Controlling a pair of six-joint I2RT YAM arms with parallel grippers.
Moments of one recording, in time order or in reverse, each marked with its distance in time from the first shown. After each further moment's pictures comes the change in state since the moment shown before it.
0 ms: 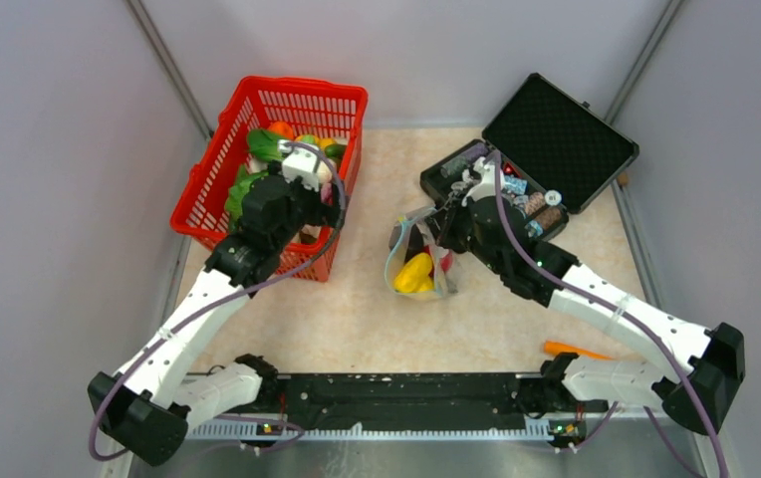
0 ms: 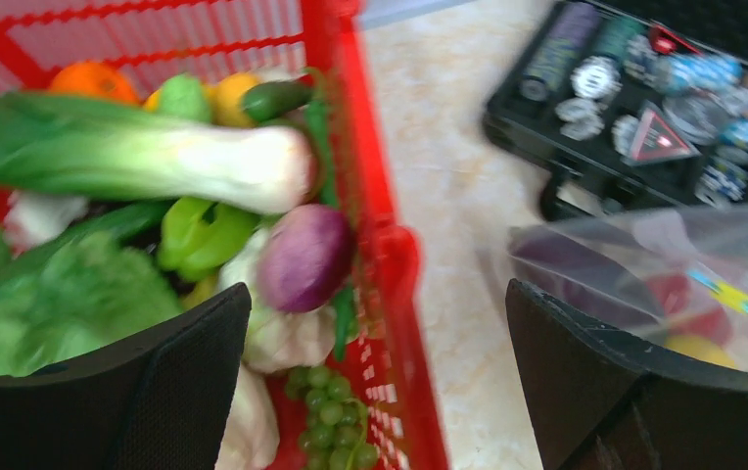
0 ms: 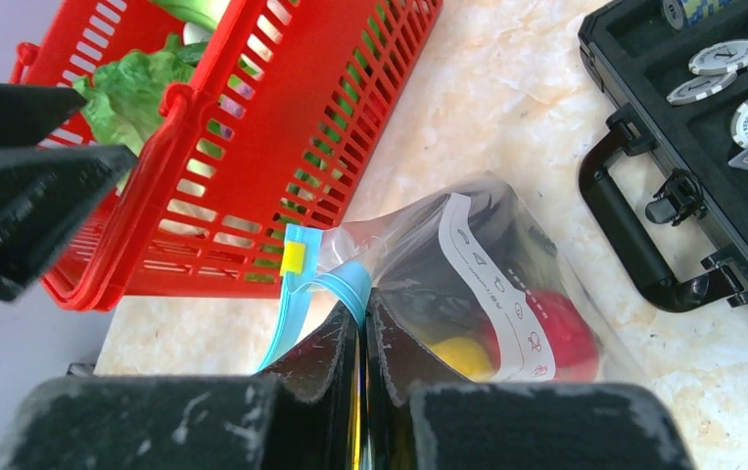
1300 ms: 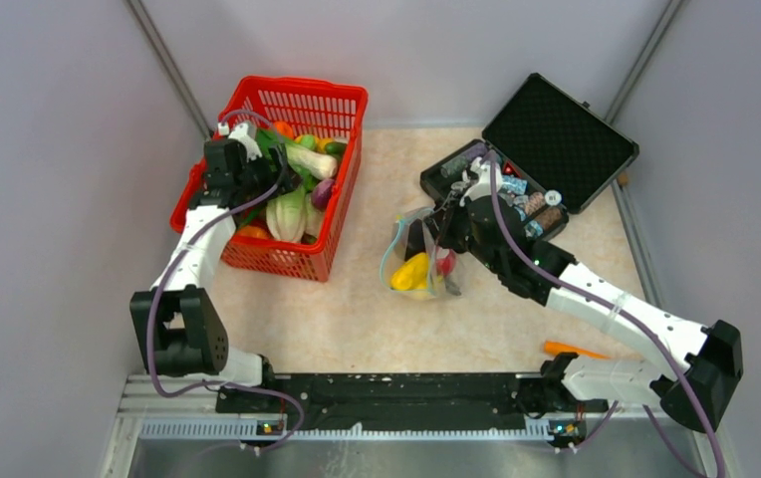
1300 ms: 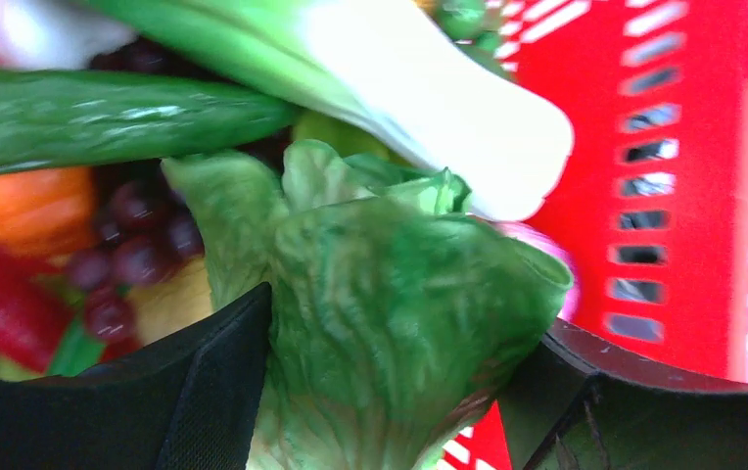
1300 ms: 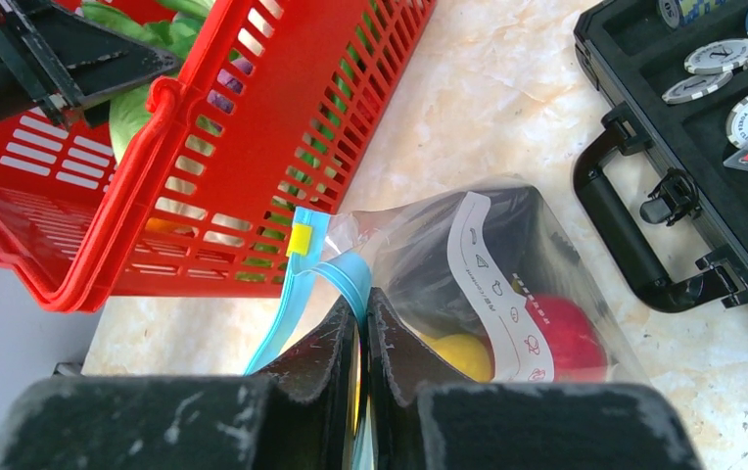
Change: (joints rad) left arm 0.567 0.416 0.166 -0.099 0.342 -0.322; right arm 0.000 0.025 0.002 0.001 0.002 -0.013
